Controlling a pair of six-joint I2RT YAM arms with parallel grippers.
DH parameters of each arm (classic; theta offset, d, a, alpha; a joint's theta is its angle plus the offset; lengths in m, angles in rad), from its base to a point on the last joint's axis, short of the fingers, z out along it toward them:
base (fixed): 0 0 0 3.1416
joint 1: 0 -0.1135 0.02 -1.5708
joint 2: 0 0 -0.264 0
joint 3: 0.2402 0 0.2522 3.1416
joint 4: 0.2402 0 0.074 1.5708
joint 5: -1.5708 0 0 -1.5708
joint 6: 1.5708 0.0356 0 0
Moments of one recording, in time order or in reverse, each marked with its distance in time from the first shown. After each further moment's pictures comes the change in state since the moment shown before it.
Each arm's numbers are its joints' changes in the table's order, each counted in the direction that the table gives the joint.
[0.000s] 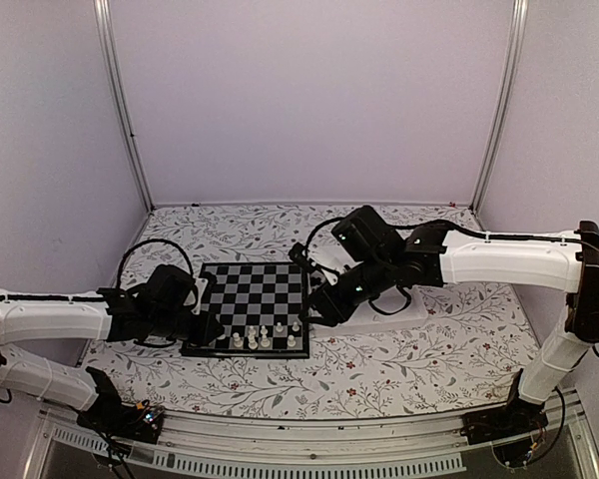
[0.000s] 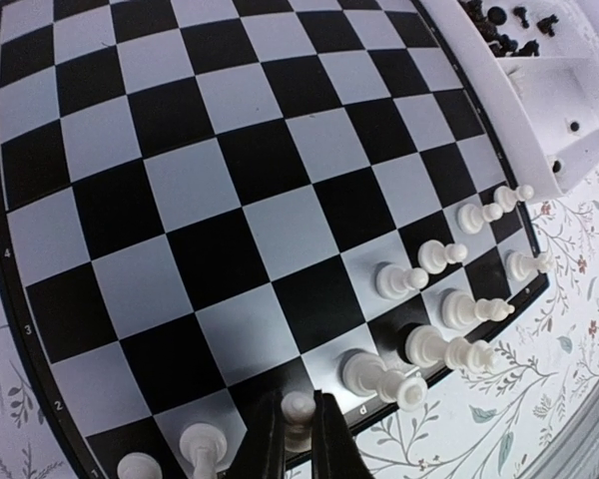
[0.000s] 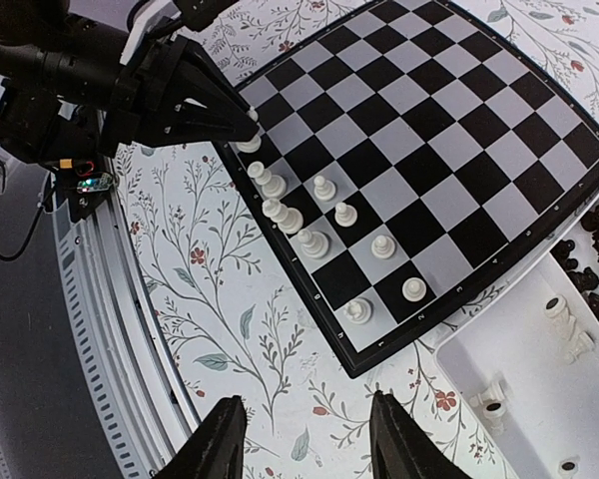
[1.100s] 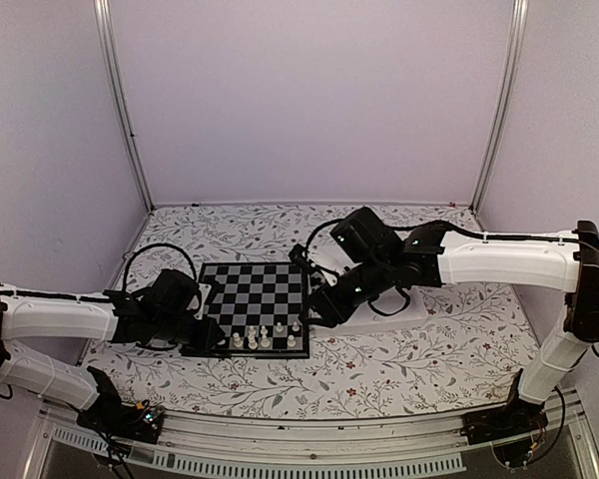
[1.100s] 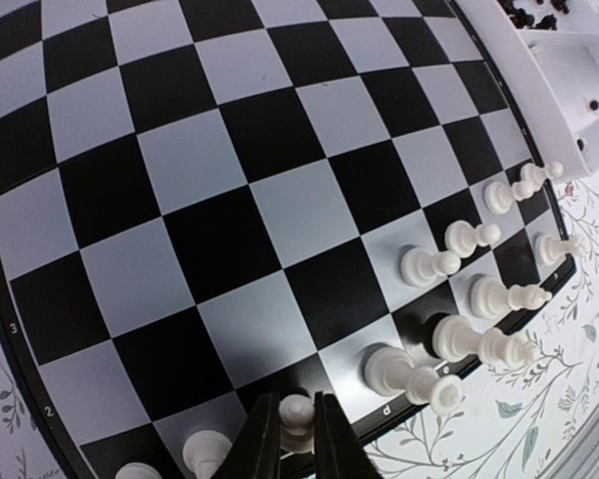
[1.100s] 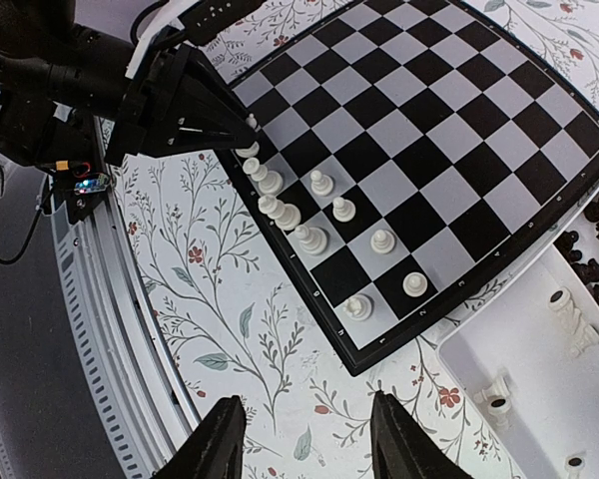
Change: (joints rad) left arm 0.002 -0.051 -0.019 -0.031 0.000 0.026; right arm 0.000 -0.009 0.000 0.003 -0.001 0.019
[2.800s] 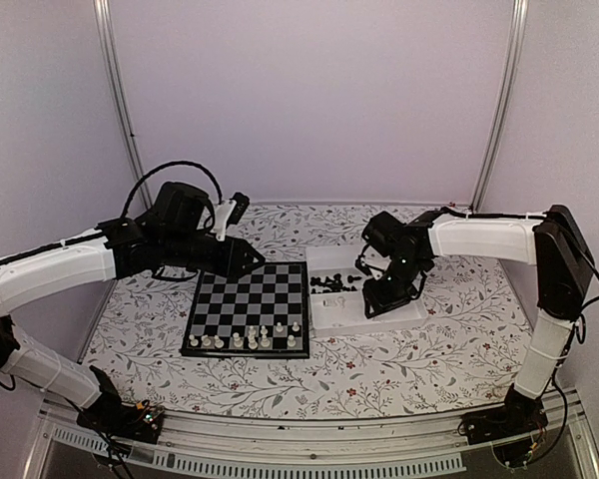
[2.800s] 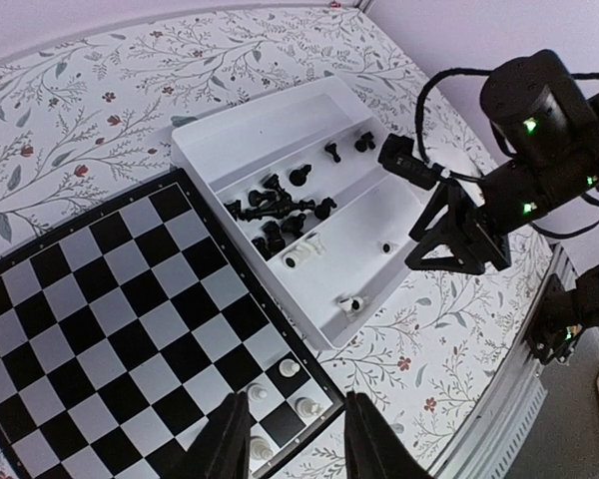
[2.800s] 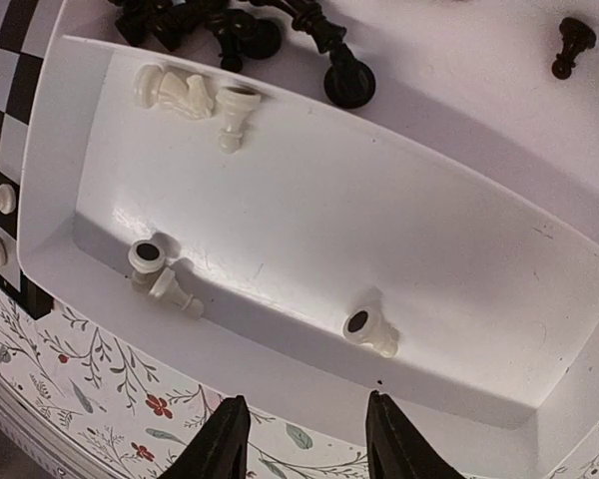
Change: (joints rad) left arm 0.006 -0.099 0.566 0.169 -0.166 0.087; right arm 0.302 -0.146 0.025 0.375 -0.158 0.093
